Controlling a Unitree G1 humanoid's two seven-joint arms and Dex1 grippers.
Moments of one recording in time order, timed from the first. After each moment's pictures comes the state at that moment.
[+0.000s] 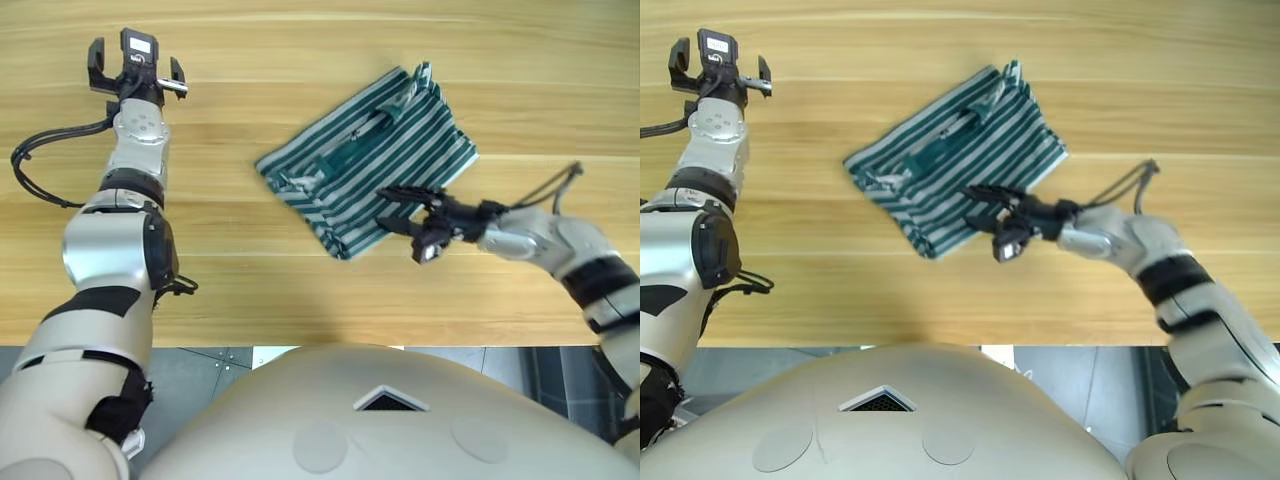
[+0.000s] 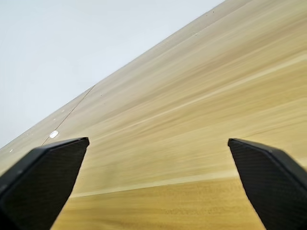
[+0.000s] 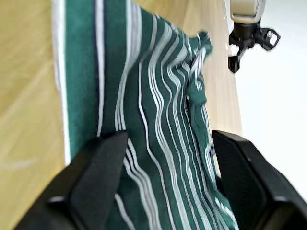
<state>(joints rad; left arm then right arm) -0.77 0.41 0.07 1.36 0.25 -0.33 0.15 -0.13 -0.94 0.58 0.32 -0.54 -0.88 0.06</state>
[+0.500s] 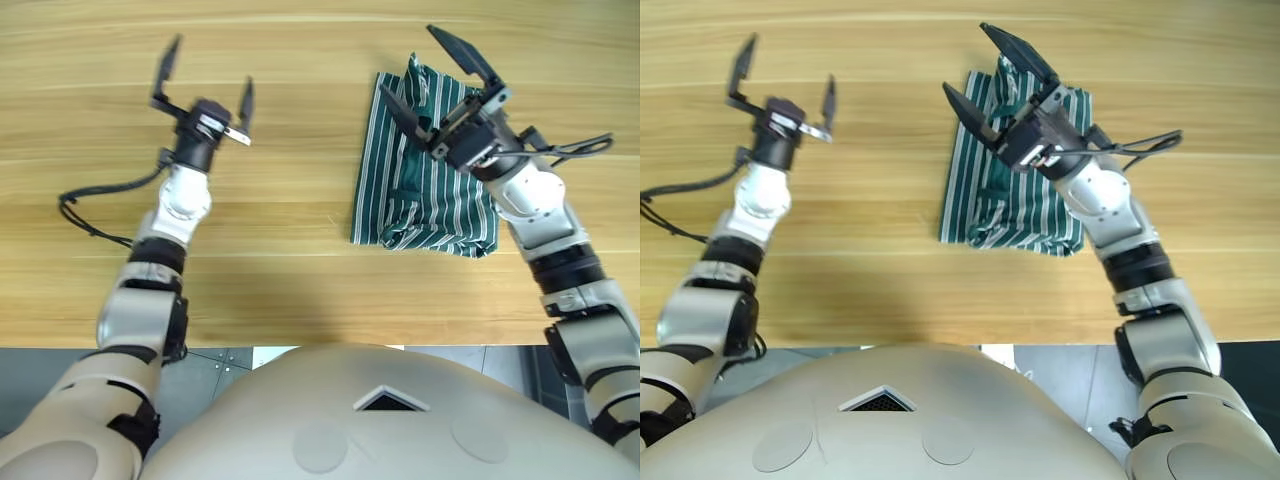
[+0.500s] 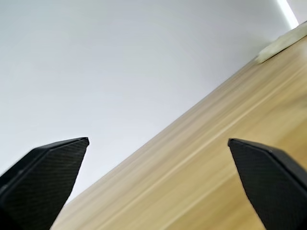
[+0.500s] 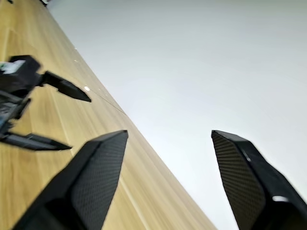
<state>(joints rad) -0.28 0.33 -0.17 0.77 0.41 -0.87 0.21 -0.32 -0.50 0.36 0.31 -0.03 -0.84 0.18</state>
